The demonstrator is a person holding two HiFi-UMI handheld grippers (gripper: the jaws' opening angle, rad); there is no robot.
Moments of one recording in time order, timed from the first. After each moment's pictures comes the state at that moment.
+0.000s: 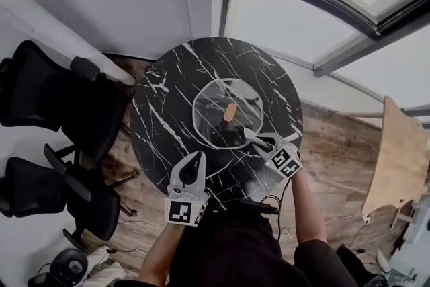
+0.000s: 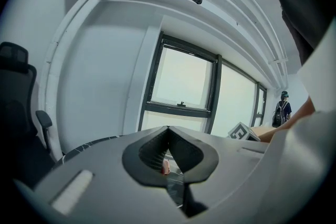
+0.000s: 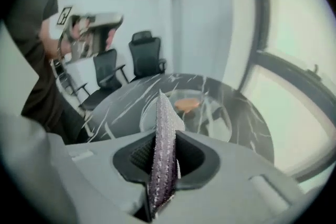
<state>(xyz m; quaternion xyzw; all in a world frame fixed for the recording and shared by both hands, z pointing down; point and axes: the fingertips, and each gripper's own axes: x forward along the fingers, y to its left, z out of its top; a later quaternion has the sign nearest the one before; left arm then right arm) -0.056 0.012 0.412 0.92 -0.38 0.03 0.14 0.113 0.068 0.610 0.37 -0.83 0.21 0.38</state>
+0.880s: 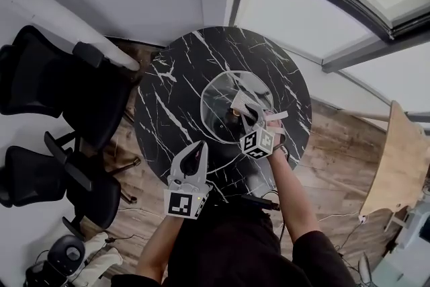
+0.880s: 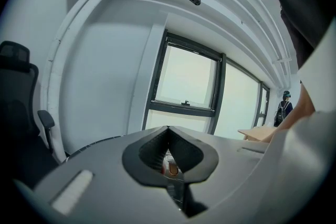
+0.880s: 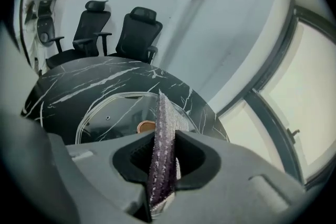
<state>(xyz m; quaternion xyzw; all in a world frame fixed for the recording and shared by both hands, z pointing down) -0.070 -0.014 0.422 0.91 -0.38 0.04 0.15 0.080 -0.053 0.644 0.45 -0.75 0.00 0.48</state>
